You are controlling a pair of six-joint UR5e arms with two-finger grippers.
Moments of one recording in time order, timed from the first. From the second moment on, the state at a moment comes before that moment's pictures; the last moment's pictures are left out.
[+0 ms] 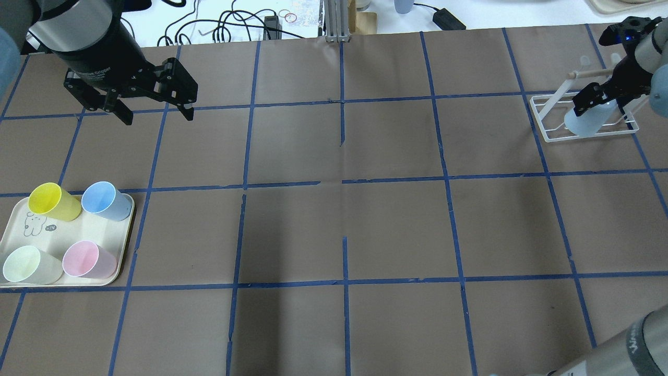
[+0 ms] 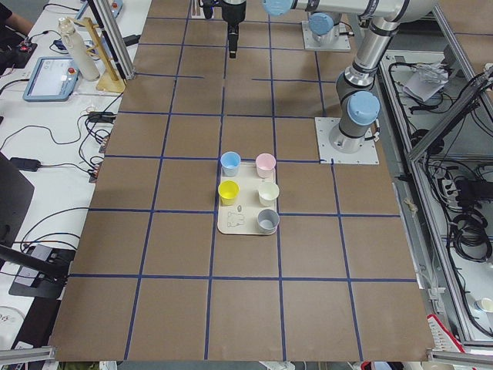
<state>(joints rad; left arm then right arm) -1.54 -1.55 -1.52 -1.60 1.56 0.01 1.09 -1.20 1.66 -2.20 -1.55 -0.63</state>
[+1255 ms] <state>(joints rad) -1.54 -1.55 -1.52 -1.60 1.56 0.01 1.09 -1.22 1.66 -2.19 -1.56 -0.63</state>
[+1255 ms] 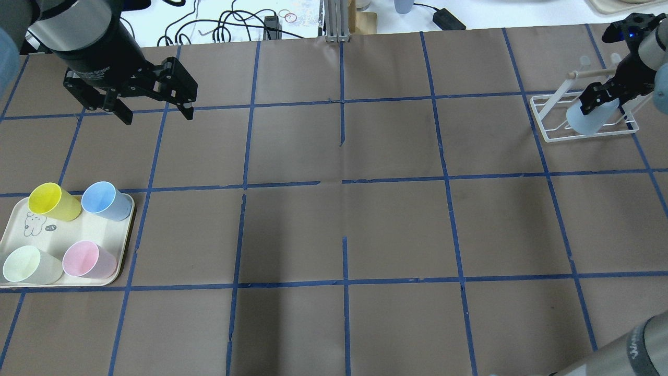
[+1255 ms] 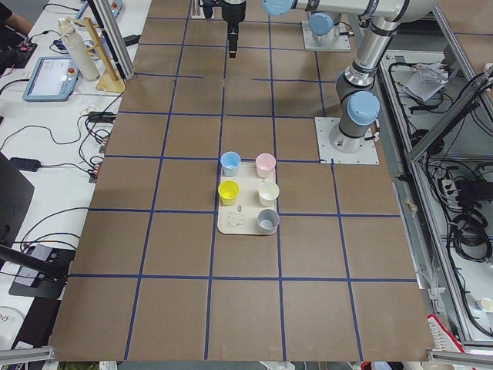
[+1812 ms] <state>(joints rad) -1.54 -1.55 -1.52 -1.59 1.56 0.01 1.09 -1.34 1.65 -2.11 -1.56 -0.63</state>
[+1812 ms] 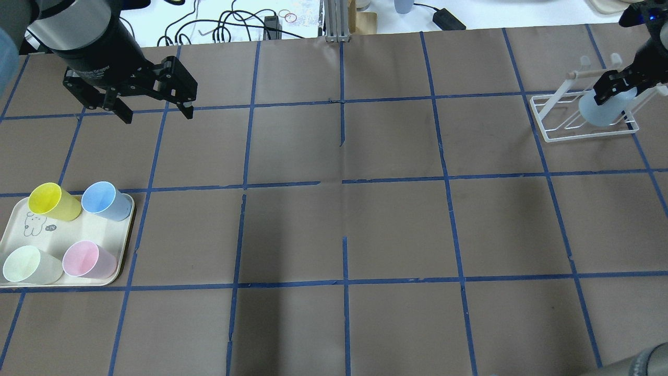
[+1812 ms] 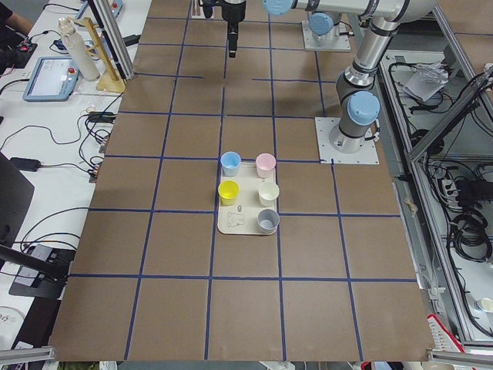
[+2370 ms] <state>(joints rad) -1.53 -1.54 -1.52 -1.59 1.56 0.01 1.13 -1.45 1.61 -1.93 -1.56 -0.63</state>
